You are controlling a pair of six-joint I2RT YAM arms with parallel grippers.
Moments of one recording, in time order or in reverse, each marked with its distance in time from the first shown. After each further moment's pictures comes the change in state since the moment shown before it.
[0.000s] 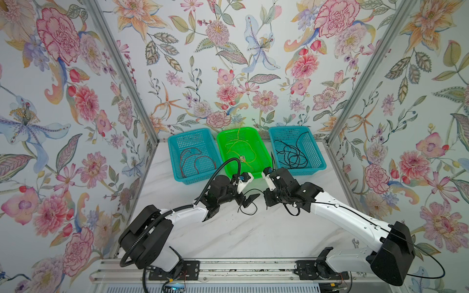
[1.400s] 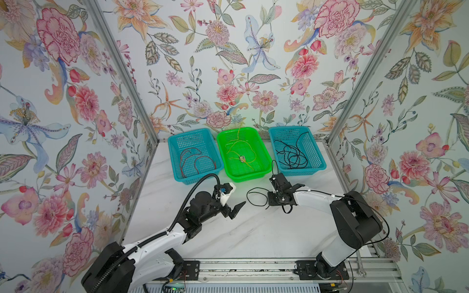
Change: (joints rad) left arm -0.003 -0.454 -0.304 -0.080 -0.150 -0.068; right arm -0.208 0.362 -0.169 0.318 0.031 0.115
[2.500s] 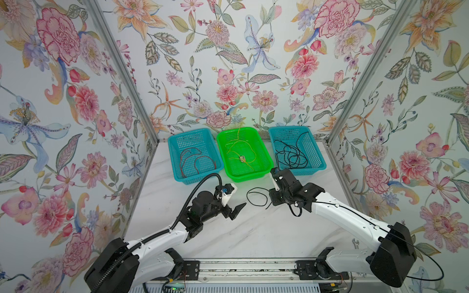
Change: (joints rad) left arm 0.000 0.039 0.001 0.001 0.010 -0.006; right arm 0.138 -0.352 0.079 -0.325 0.103 -0.095
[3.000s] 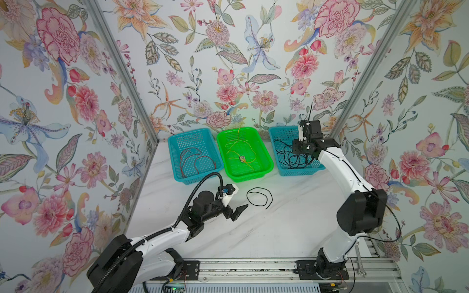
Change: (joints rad) left arm 0.000 0.032 -0.004 0.041 0.068 -0.020; right arm -0.436 0.344 0.671 -0.031 -0.019 -0.211
